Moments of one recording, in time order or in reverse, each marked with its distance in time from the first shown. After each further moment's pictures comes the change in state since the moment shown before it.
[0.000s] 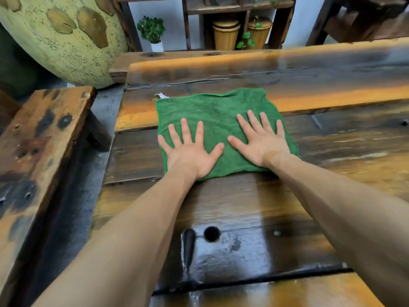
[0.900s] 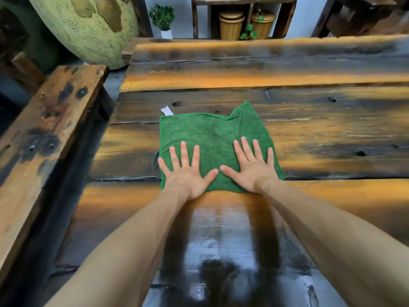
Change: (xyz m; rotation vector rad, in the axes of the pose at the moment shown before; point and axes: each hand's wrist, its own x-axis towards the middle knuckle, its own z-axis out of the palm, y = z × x) left_hand -0.232 0.082 0.036 -0.034 -0.223 -0.069; right_hand -0.231 0.074 0.013 0.030 -0.210 -0.076
